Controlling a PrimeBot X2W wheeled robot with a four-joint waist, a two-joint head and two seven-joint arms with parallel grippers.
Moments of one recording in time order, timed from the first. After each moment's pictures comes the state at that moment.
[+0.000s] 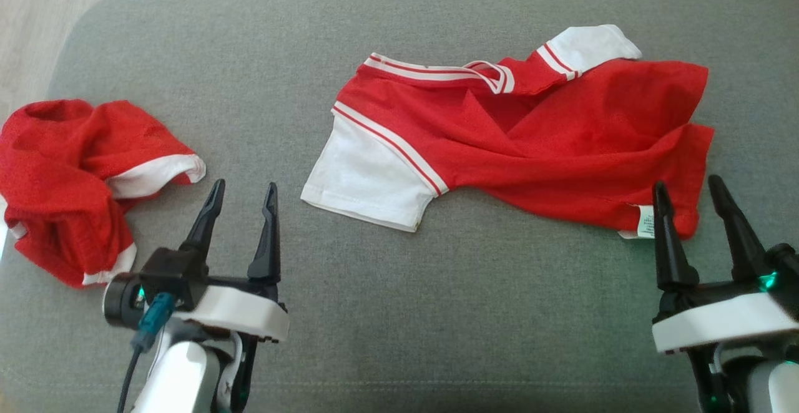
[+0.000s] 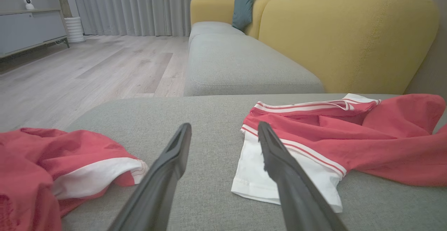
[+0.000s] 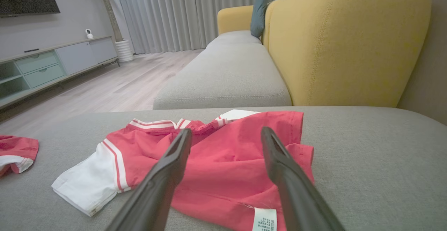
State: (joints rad) left arm -0.10 0.16 -0.31 0.10 -0.23 0.10 -0.23; right arm 0.08 -0.07 -0.04 -0.20 0.17 0.12 0.05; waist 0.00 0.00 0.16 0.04
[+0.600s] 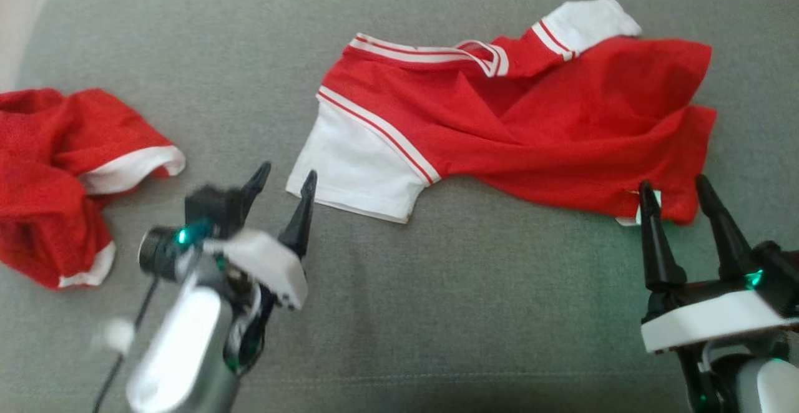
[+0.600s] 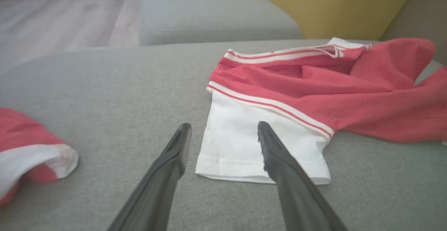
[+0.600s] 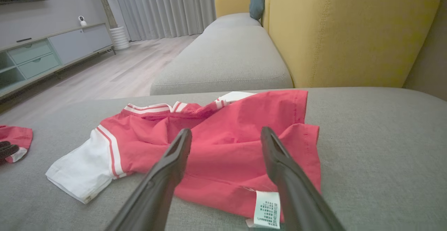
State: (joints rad) left arm -0.26 0.15 -0.38 0.25 -0.28 0.00 -0.05; right arm 0.07 -0.07 -0.02 -0.20 0.18 0.12 0.06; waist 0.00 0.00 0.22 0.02
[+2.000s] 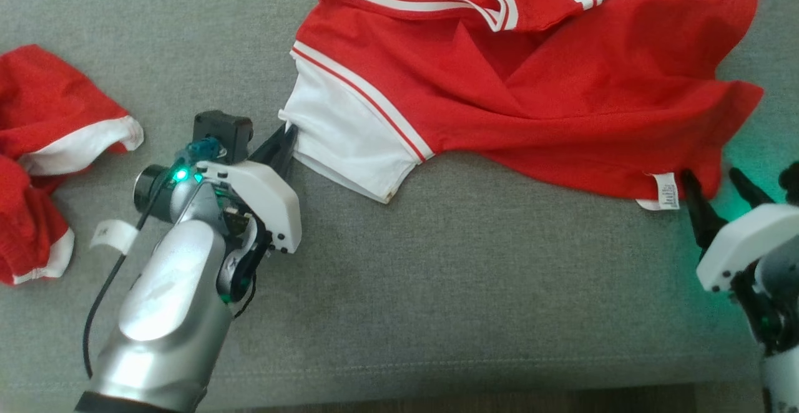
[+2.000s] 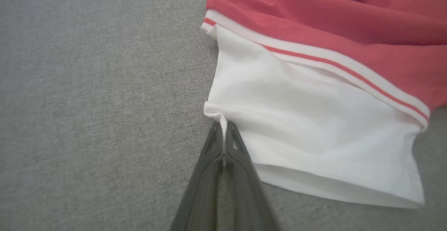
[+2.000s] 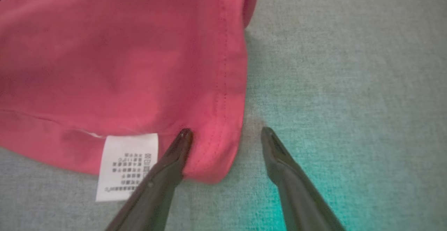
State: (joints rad) left arm -0.52 0.17 -0.43 0.46 -0.33 -0.04 0.13; right arm -0.17 -0.24 -0.10 0.14 0.29 0.12 0.42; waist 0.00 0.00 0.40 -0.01
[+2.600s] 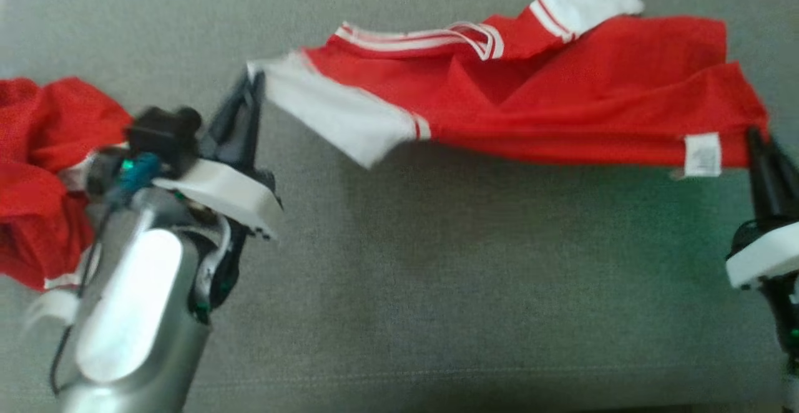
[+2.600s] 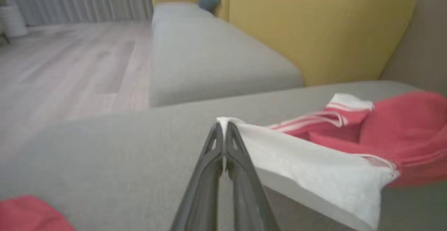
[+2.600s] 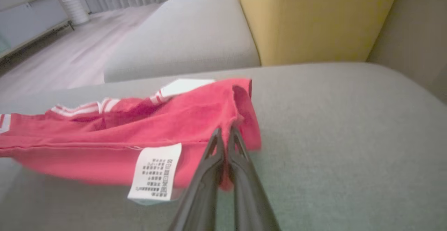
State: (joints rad) left arm -0.41 0.23 -0.38 0.11 -0.31 0.06 0.00; right arm -0.09 -0.20 -0.16 -0.15 0.33 0.12 0.32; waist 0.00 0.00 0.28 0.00
